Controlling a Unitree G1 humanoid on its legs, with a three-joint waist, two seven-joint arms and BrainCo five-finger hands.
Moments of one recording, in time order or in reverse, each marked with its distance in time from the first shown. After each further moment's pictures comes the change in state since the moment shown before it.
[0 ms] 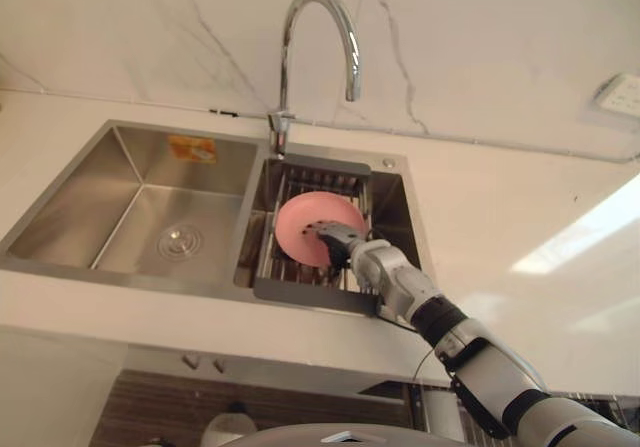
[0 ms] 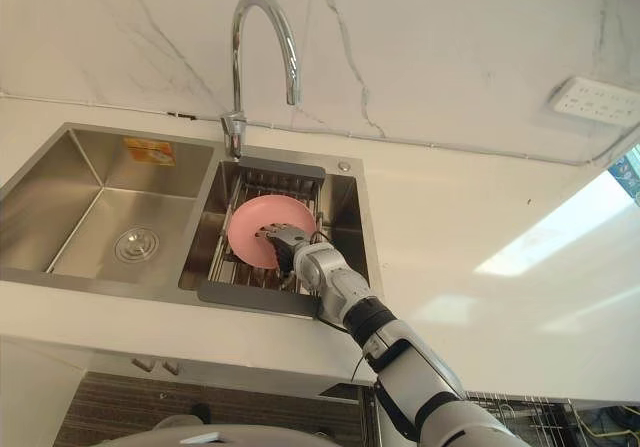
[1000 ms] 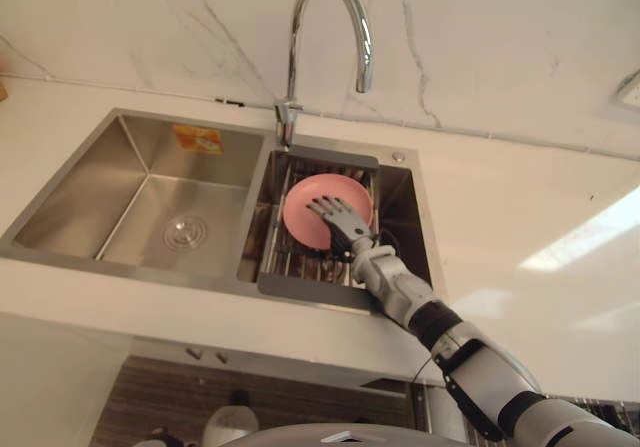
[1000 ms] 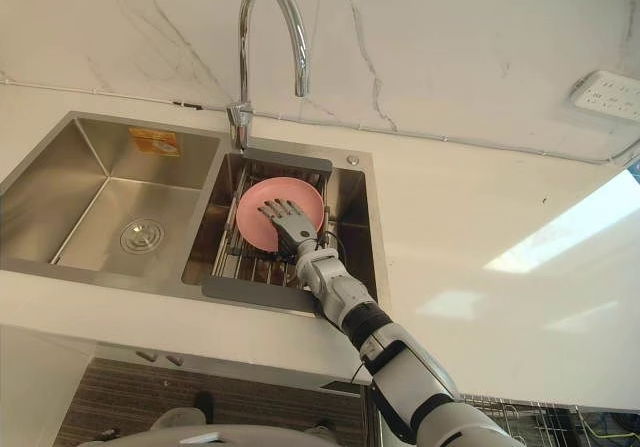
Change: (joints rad) left arm 0.011 -0.003 0.000 -0.032 0.011 -0.033 -0.020; right arm 0.008 0.025 -0.013 0.097 0.041 -0.048 -0.508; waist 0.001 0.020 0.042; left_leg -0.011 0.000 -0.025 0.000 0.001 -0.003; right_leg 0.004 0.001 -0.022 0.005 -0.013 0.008
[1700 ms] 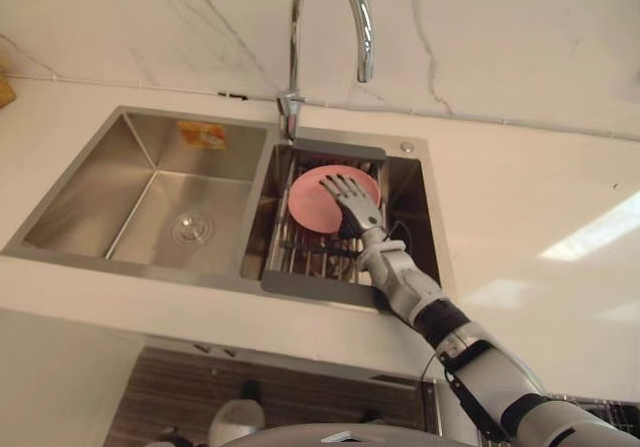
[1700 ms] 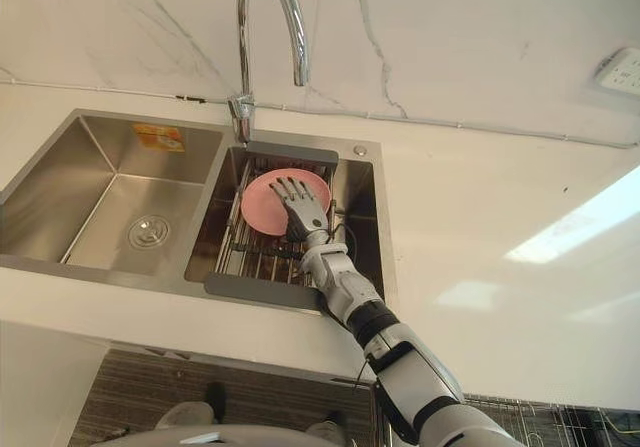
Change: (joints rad) left arm 0.011 -0.030 -0.001 -0.002 0.020 -0.028 -0.015; right arm 0.013 -0.023 -0.072 -0.062 0.060 -0.002 -0.108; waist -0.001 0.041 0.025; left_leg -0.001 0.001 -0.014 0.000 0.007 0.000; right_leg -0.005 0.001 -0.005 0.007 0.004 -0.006
